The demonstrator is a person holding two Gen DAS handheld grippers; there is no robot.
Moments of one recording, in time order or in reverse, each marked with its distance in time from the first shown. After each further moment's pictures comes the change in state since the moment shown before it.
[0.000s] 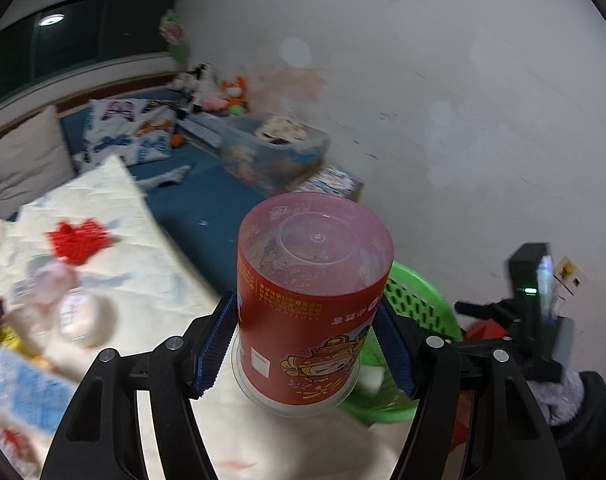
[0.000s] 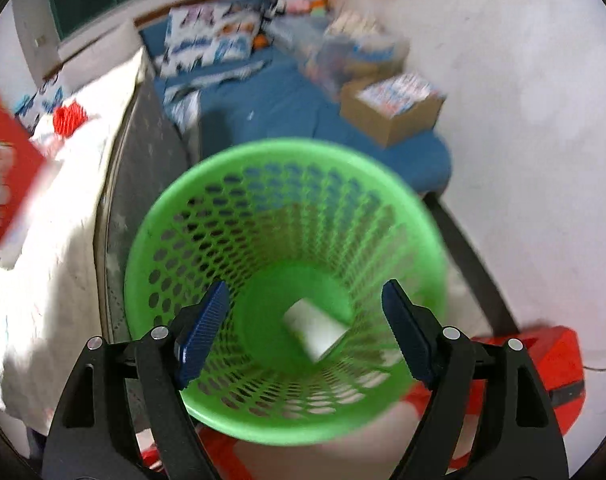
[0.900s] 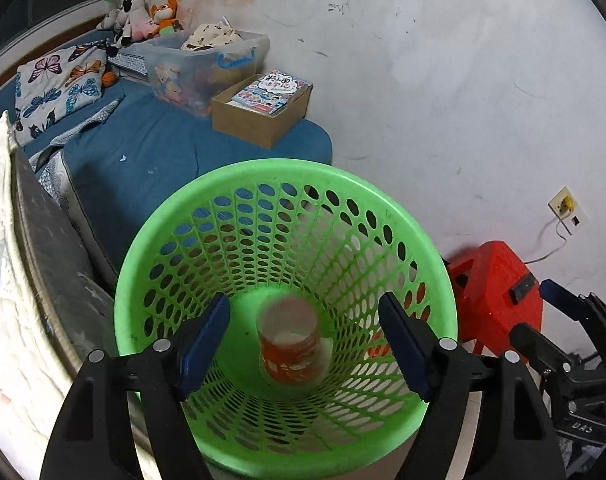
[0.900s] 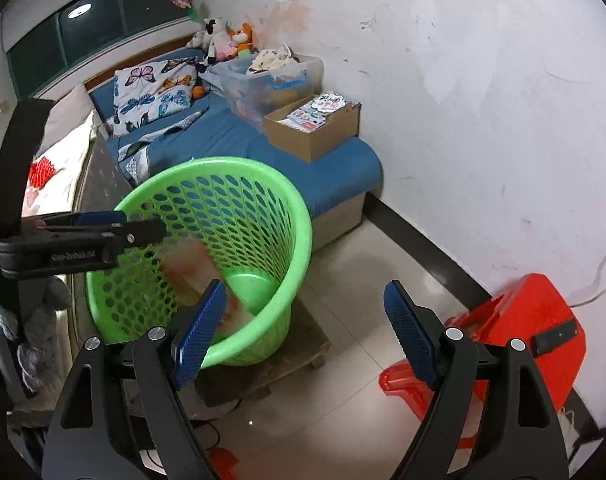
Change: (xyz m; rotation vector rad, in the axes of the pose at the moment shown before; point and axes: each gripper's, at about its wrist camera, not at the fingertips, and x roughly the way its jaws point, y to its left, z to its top) left arm 0.145 -0.083 -0.027 0.073 0.292 -0.090; right arm -0.030 -0.064 -0.061 0.200 -0.081 -0.074
